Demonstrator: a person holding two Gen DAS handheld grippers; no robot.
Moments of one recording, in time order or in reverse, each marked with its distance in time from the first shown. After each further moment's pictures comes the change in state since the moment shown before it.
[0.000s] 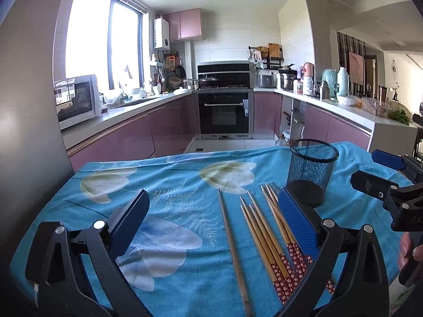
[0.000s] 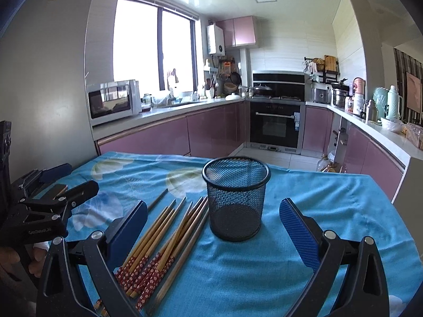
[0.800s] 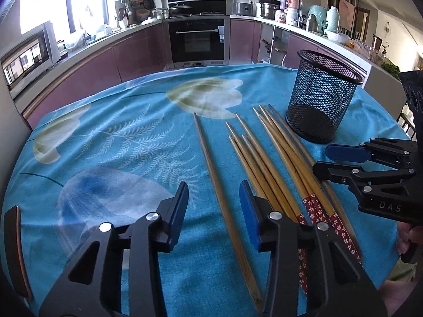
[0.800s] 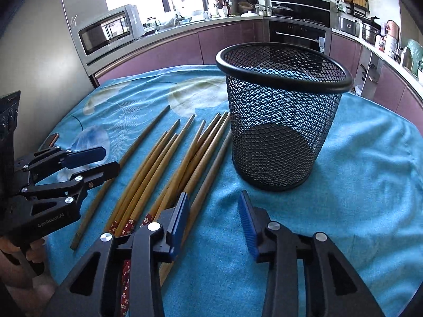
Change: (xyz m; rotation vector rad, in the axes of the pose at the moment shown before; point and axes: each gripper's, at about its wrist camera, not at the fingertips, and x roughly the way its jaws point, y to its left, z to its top) left arm 0.116 -0.003 -0.036 0.028 0.425 -0.154; right arm 0.096 0.007 -0.027 0.027 0.462 0.103
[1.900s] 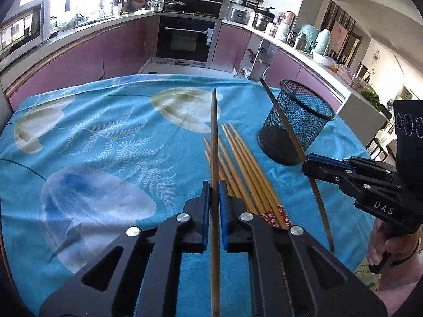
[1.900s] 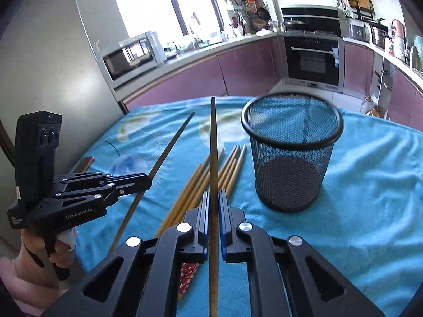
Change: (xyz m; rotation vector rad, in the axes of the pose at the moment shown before) left arm -0.028 0.013 0.018 -0.132 -0.029 -0.217; right arm -0.045 -0.001 0.014 0.018 -0.135 0.157
